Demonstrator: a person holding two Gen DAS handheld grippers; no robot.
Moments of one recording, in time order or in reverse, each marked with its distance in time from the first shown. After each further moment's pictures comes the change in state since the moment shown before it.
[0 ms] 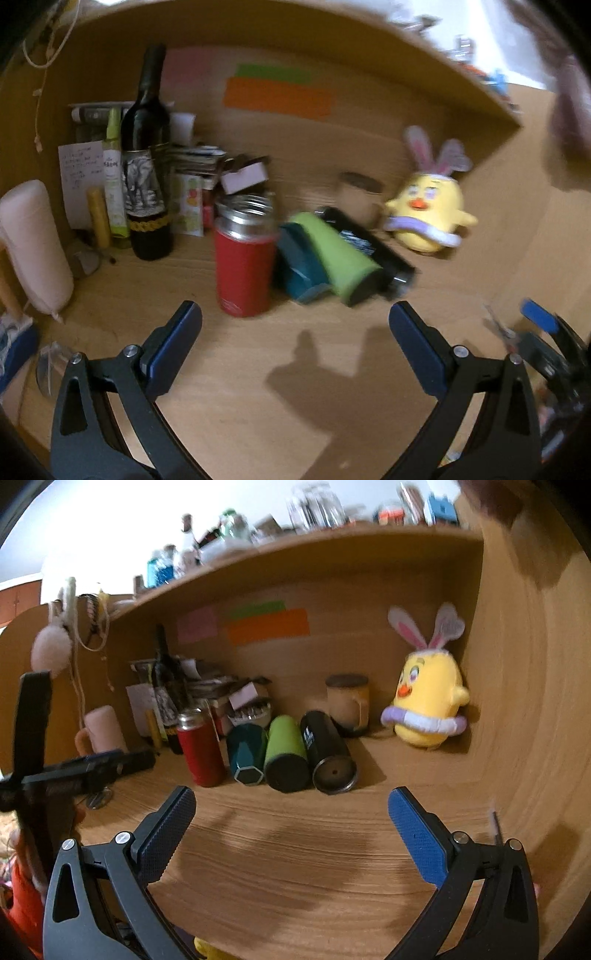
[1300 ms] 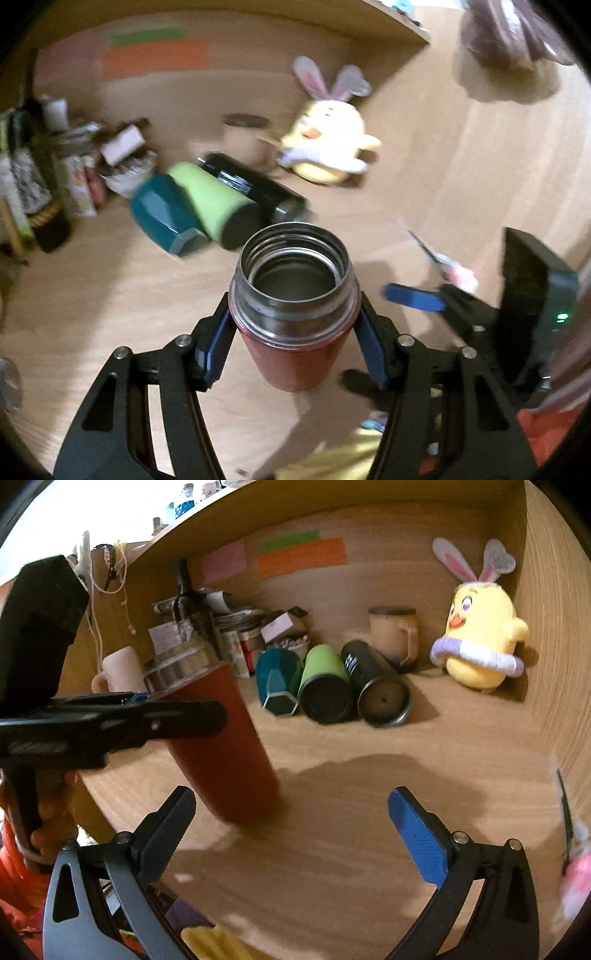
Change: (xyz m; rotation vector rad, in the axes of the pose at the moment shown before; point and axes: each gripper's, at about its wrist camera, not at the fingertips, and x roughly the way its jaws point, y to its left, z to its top) left arm 0.000 -0.090 -0.035 0.185 0.216 -0.334; right arm 0.031 0.010 -0.049 -0.036 0.185 0.174
